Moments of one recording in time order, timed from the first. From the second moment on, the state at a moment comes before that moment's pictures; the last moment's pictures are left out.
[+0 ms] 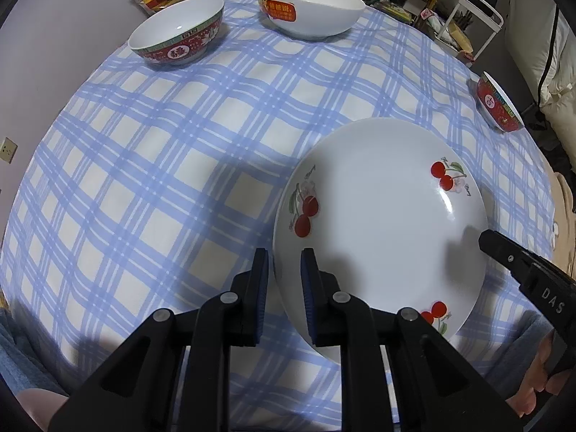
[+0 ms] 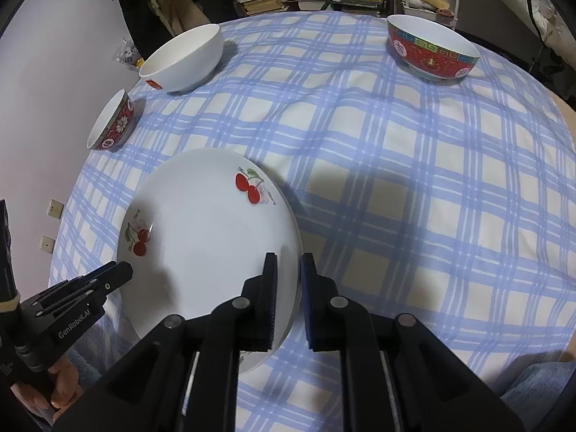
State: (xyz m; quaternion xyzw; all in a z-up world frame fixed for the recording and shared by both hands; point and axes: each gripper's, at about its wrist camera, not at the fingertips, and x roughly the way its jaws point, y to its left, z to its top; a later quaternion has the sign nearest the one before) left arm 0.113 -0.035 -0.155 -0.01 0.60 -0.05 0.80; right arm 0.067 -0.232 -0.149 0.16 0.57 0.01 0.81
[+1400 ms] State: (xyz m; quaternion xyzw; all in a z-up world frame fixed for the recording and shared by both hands) left arm 0.321 -0.010 -0.069 0.07 0.52 -0.04 0.85; right arm 0.246 -0.233 -0.118 0.17 0.51 0.01 0.84
